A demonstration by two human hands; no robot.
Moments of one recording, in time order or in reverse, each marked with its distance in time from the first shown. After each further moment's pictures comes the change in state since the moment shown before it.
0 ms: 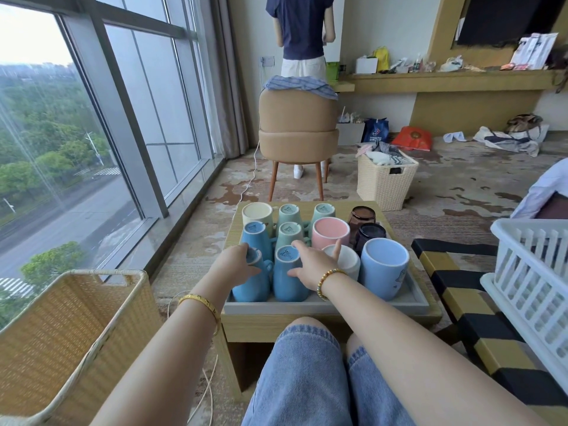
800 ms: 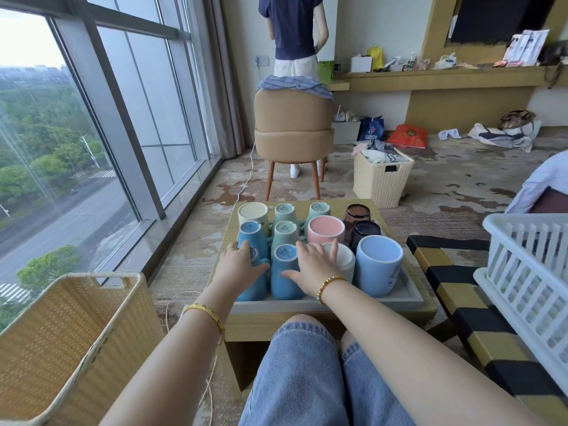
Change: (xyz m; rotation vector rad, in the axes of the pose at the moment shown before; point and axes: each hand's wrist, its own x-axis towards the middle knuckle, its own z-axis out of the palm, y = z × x) left_hand -0.010 0.012 0.014 -0.058 0.065 -0.039; right_hand -0.012 0.003 0.002 -0.127 0.075 -0.017
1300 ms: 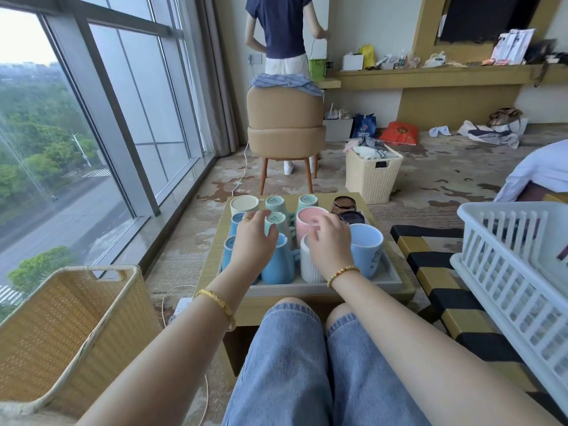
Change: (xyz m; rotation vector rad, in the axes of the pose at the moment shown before) left_hand -0.042 0.065 -0.020 -0.379 0.330 0.210; right_hand -0.038 0.019 -0.044 0.414 0.440 0.125
